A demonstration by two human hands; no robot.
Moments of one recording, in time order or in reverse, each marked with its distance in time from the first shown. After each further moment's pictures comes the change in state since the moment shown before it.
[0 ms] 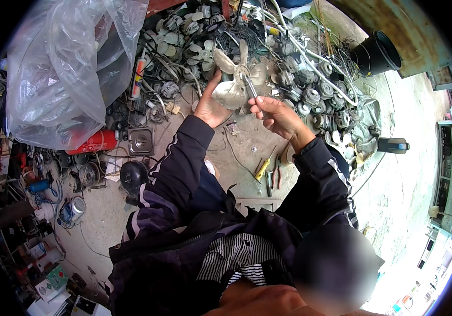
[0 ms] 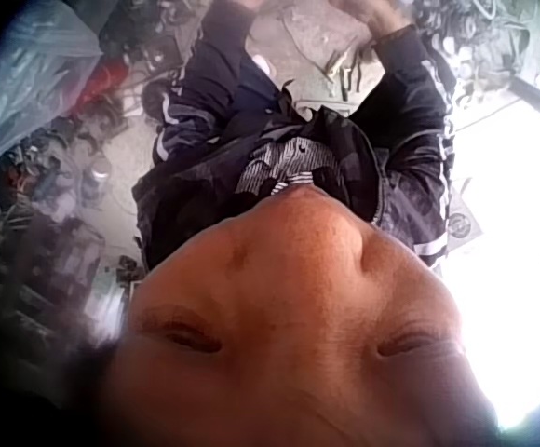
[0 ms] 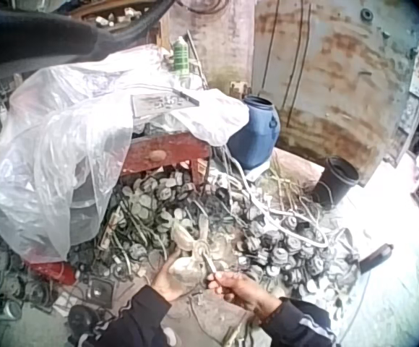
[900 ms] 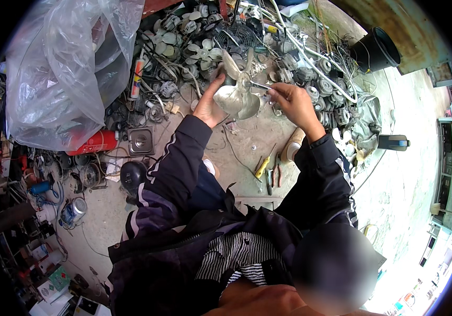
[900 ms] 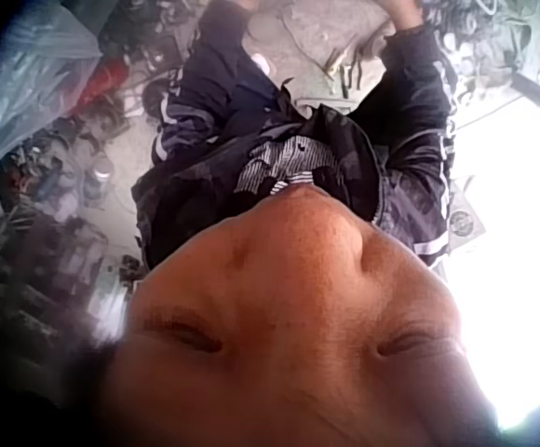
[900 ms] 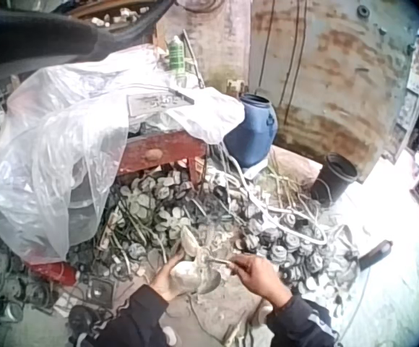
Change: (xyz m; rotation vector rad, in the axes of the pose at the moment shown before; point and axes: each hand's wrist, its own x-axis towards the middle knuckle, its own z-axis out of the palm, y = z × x) left_hand -0.003 -0.003 -0.004 0.048 0.032 -0.016; right_hand -0.020 -0.031 -0.004 -1.340 0.438 -0.600
